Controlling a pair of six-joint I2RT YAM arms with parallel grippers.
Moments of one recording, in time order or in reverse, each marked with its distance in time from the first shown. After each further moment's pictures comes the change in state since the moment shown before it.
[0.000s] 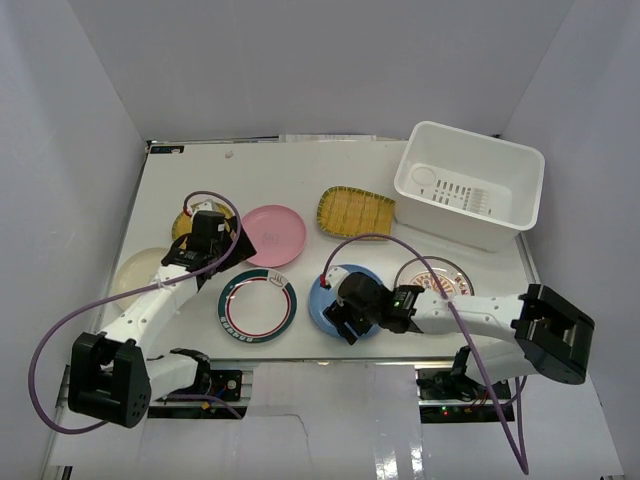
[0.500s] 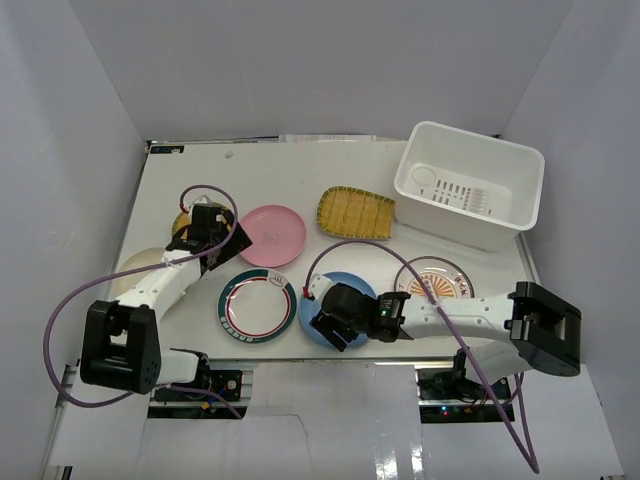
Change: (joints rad) left arm 0.084 0.163 0.026 0.115 0.035 -0.056; right arm 0.154 0.107 0.094 -0.029 0.129 -0.013
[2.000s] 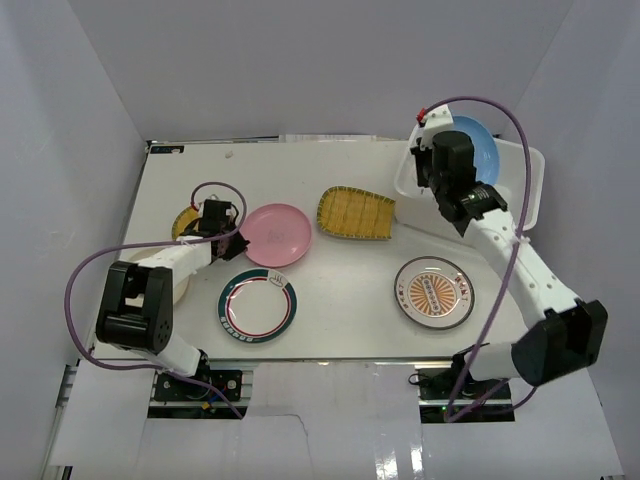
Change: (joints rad) left arm -0.001 0.253 0.061 0.117 0.027 -0.023; right arm -0.814 -0.124 0.560 -0.018 0.104 -0.282
